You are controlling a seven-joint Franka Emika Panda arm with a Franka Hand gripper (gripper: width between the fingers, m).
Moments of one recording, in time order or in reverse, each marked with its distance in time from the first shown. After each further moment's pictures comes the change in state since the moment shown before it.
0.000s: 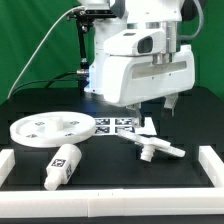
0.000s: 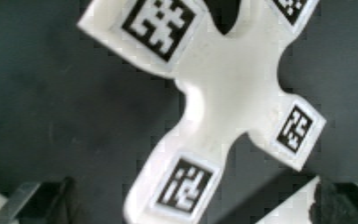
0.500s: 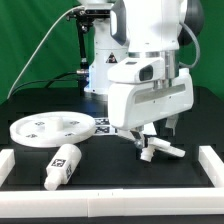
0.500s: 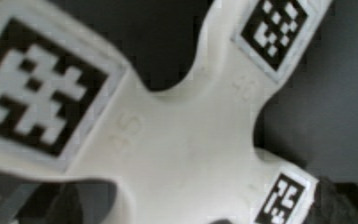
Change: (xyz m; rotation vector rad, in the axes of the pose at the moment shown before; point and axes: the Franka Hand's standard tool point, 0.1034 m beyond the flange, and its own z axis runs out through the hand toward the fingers) arm -0.006 -0.015 0.039 0.006 0.024 -0.008
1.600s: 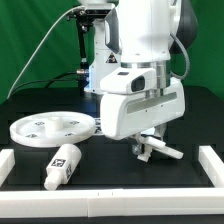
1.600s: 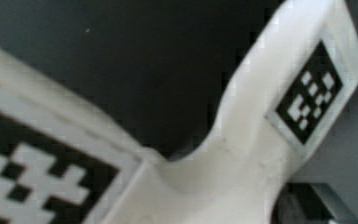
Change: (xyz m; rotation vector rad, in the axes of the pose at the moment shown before) arm -0.013 0.008 0.011 0.007 -0.010 -0.016
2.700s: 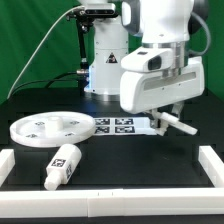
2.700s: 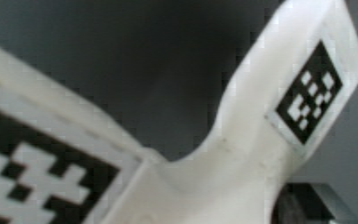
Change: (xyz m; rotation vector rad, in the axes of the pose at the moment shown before) arm -0.026 -0.081 -0.024 0.045 -0.062 0.174
